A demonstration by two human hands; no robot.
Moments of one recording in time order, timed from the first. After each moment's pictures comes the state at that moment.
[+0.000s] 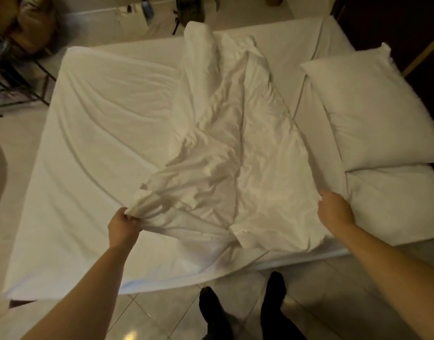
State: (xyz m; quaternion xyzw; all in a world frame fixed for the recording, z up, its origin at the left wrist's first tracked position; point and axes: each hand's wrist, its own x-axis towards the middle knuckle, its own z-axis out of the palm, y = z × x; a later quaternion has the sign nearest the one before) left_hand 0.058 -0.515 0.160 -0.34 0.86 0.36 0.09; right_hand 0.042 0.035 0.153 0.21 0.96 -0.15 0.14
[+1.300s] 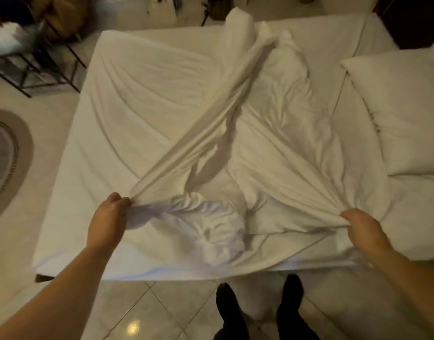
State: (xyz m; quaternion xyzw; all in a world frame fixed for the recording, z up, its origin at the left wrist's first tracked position) left_hand 0.096 -0.658 0.190 -0.07 0.99 0.13 0.03; right_hand 0.090 -0.027 0.113 0.11 0.97 -0.13 0.15
